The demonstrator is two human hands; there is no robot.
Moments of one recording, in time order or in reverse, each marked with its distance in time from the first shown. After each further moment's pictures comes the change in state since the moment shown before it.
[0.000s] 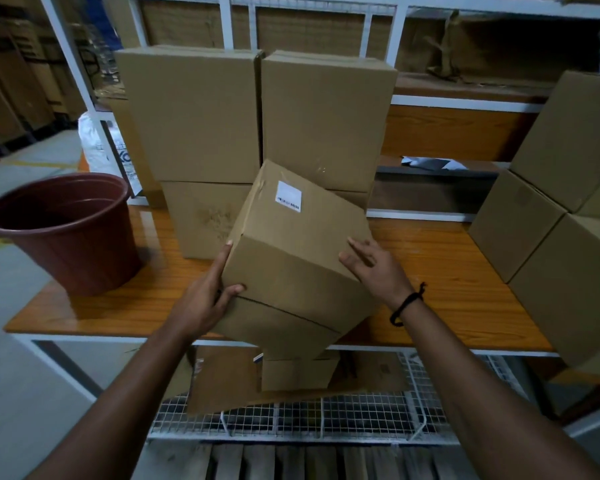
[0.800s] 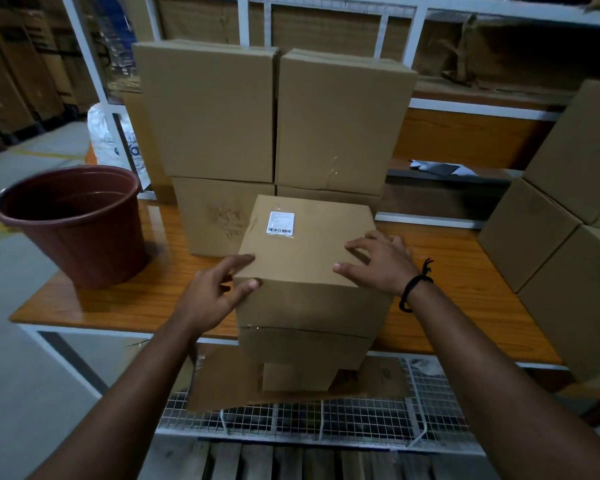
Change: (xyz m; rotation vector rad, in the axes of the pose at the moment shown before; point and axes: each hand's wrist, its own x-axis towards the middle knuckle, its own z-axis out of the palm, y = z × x) left_hand 0.001 0.005 -0.006 -0.137 0.076 -0.026; right_hand 0.014 -0.033 -0.007 -0.645 -0.098 -0.040
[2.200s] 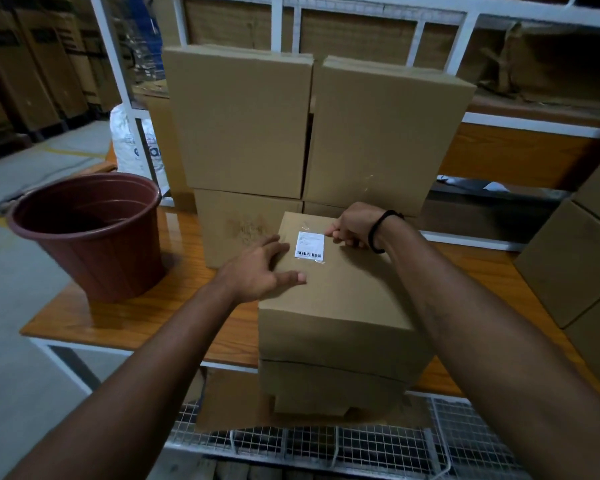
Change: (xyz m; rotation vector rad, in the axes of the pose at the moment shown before) left_hand 0.100 0.015 -0.016 0.347 -0.259 -0.129; right_hand 0.162 -0.081 -0.007 0.547 -0.336 0.216
